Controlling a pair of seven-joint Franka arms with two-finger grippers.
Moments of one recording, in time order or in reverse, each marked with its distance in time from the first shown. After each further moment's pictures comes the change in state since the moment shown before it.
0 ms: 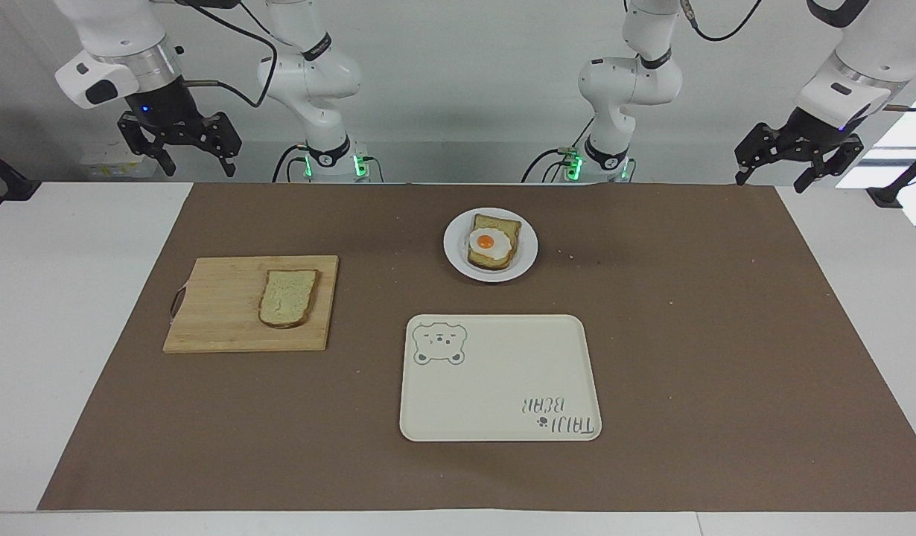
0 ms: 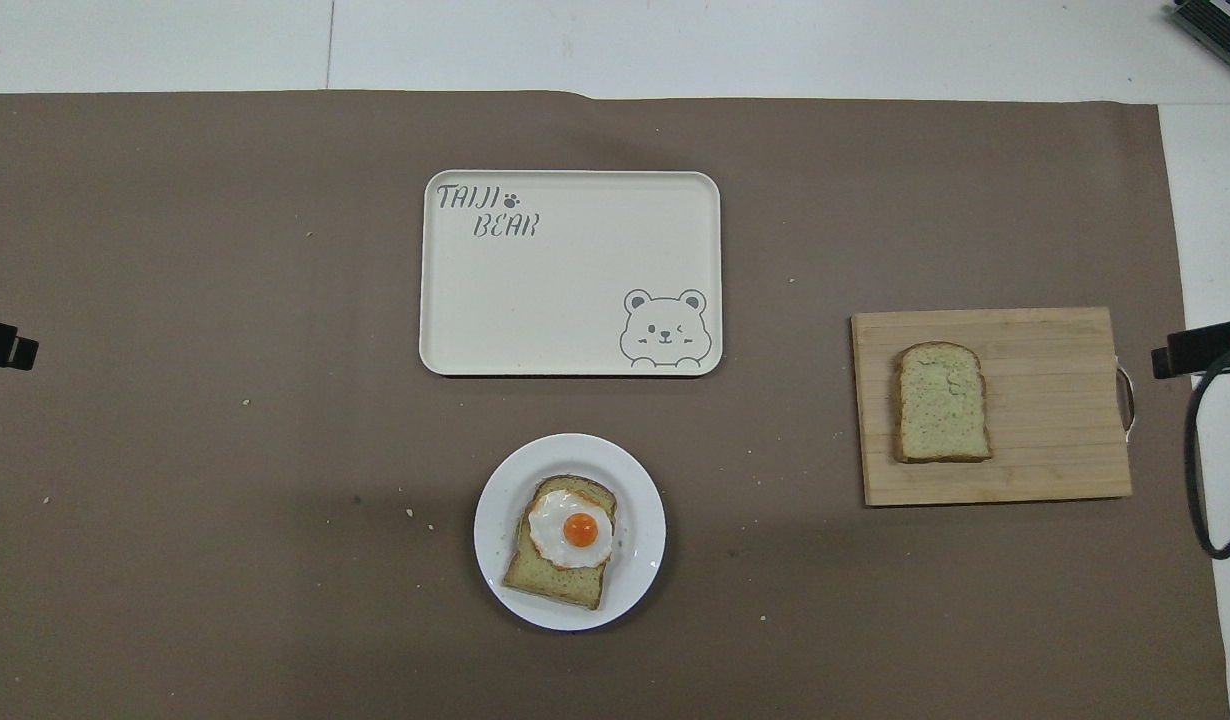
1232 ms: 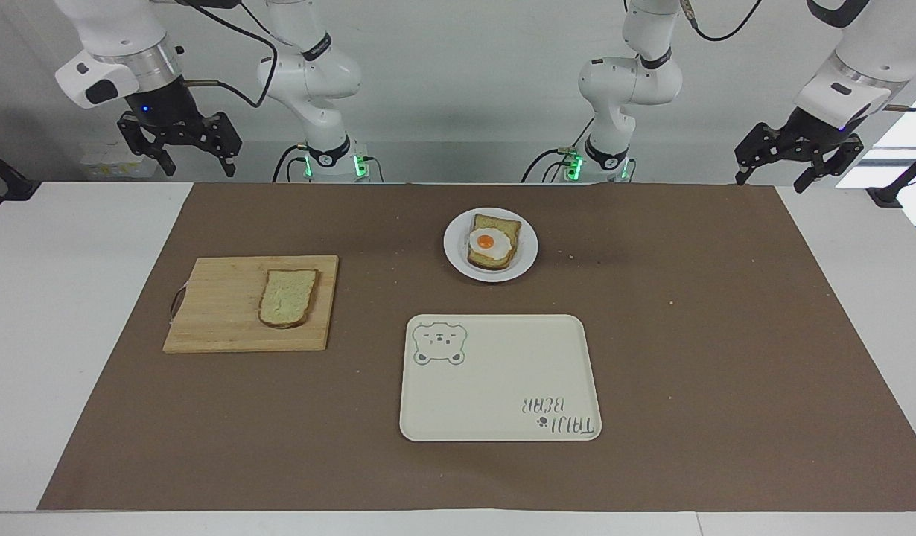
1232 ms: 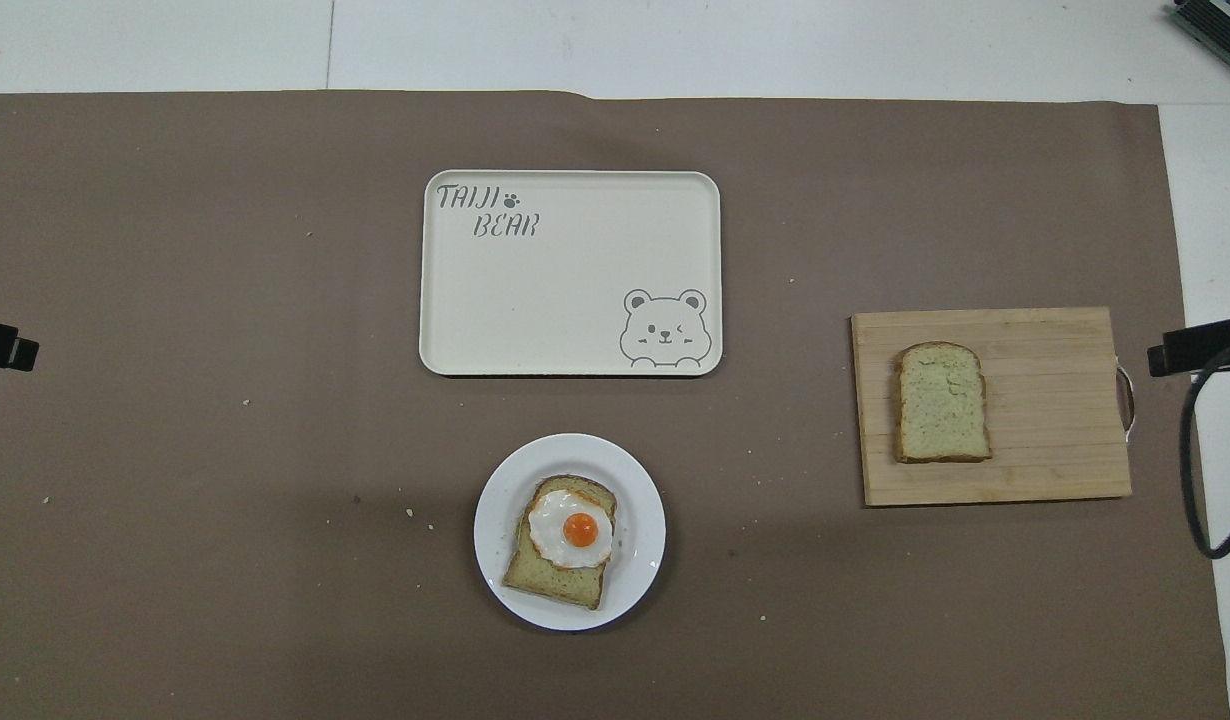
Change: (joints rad) left arm 0.000 0.000 -0.001 -0.002 0.000 -0.003 -0.002; right arm 0.000 0.000 0.003 0.000 0.000 0.011 0.000
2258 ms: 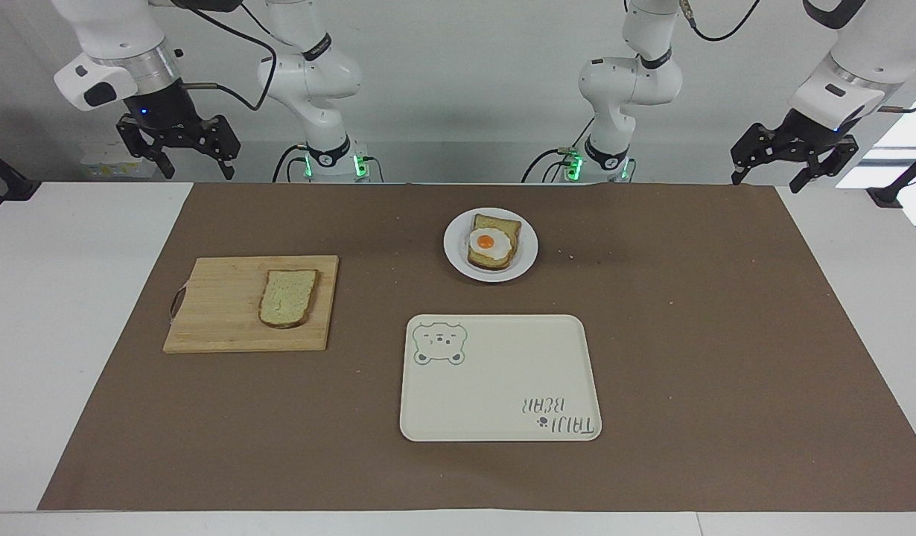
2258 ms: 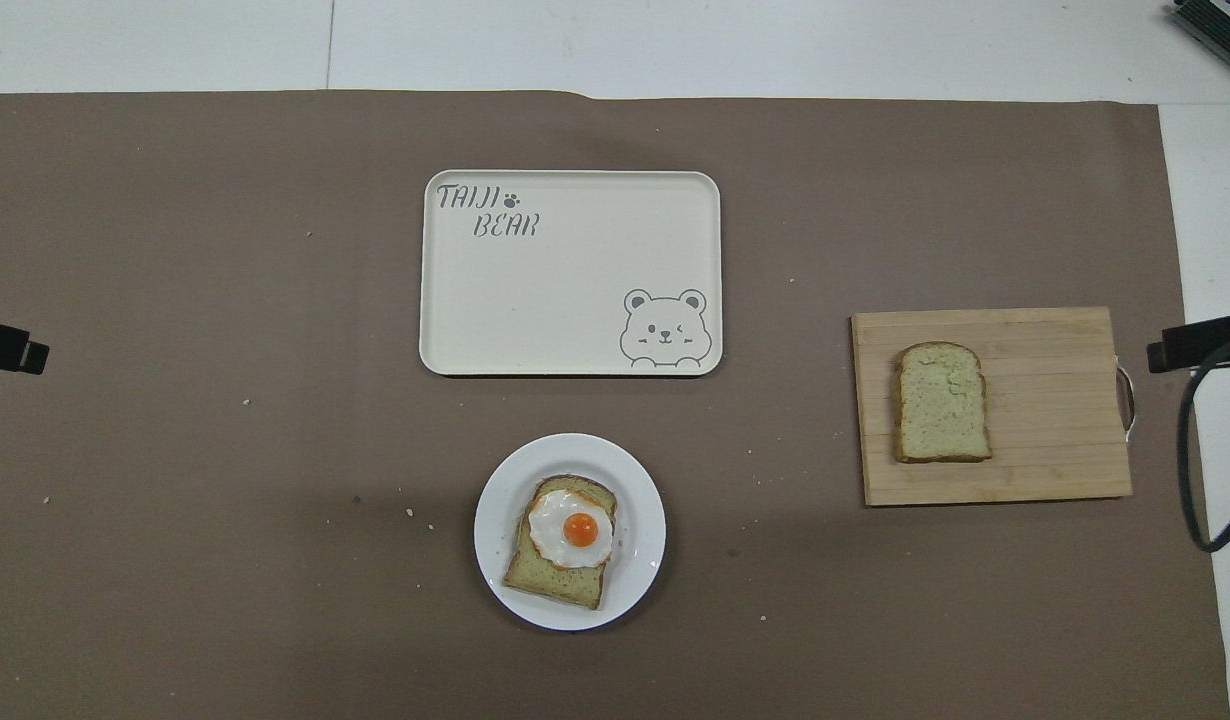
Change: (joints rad) left arm -0.001 -0.004 -0.009 -0.008 0.000 0.000 0.000; right arm 0.000 0.000 0.000 -0.022 0.002 0.023 0.000
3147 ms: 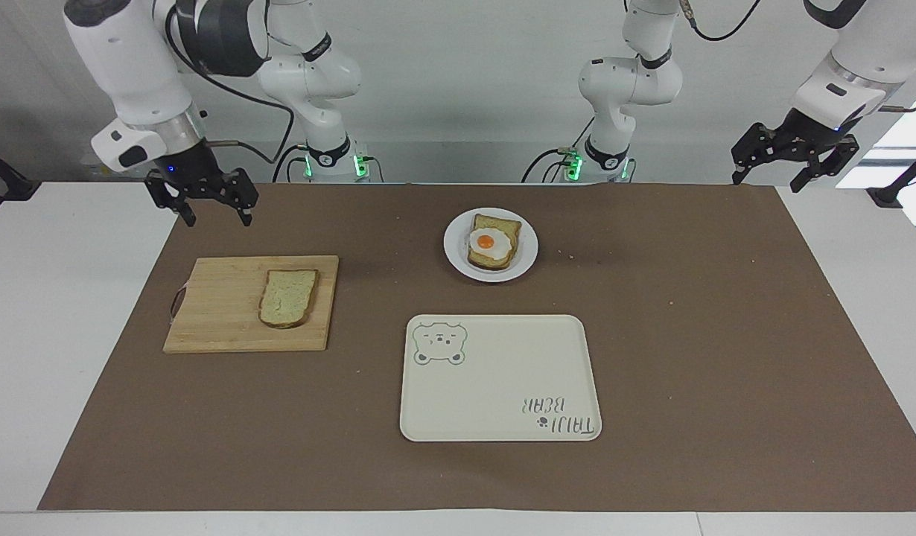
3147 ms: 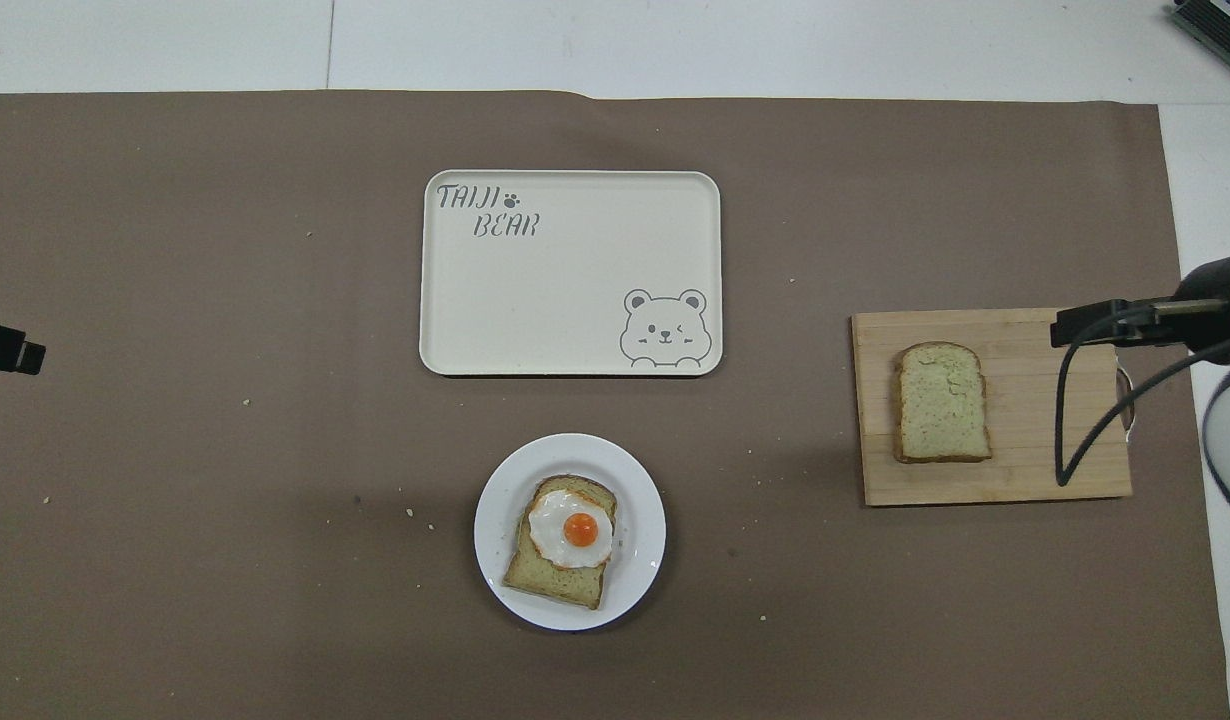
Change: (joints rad) left arm 0.001 -0.001 0.003 0.000 0.000 0.000 0.000; right arm -0.002 0.051 -0.001 -0.236 0.024 0.315 0.000
